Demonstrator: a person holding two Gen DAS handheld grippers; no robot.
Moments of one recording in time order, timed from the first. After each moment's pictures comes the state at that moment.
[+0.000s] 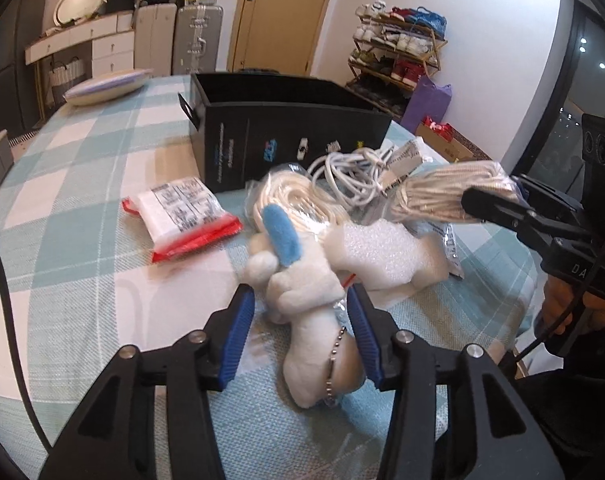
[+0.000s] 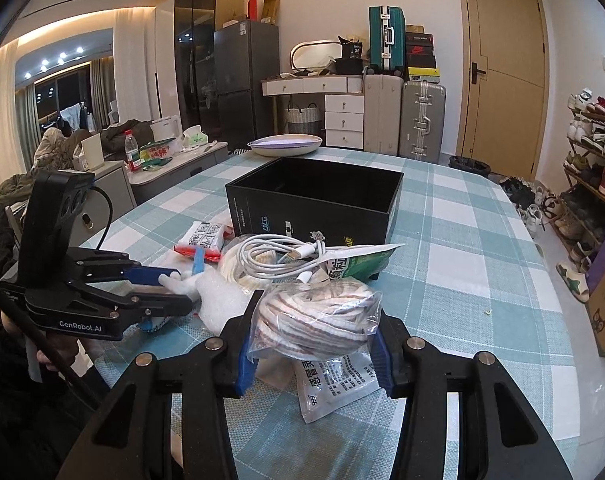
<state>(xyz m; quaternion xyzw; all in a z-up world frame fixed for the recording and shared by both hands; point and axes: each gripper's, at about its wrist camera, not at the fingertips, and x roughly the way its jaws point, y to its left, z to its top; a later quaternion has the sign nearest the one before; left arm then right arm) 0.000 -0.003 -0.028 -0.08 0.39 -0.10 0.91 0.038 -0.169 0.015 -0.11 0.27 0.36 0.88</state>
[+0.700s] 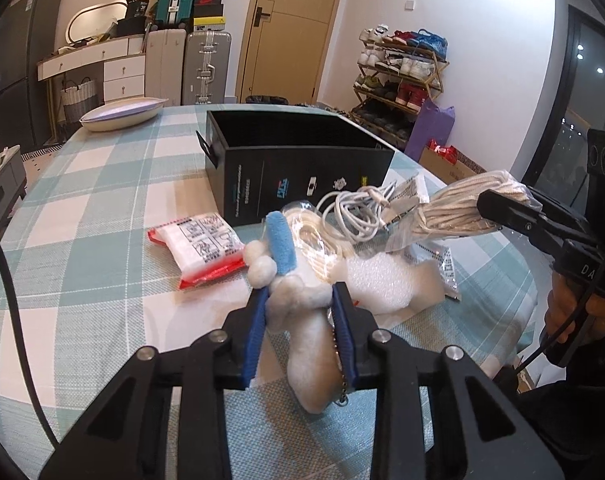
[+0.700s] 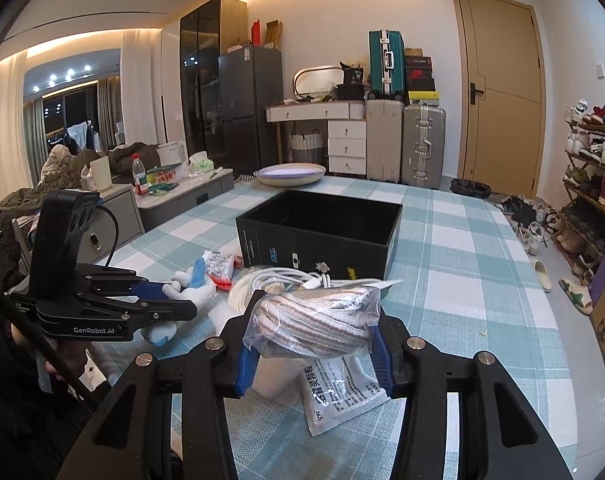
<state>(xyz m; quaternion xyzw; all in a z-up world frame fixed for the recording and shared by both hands) -0.014 0.006 -0.007 -0.08 0.33 -0.08 0.94 0.029 -0.178 0.032 -0.08 0.23 0.38 0.89</state>
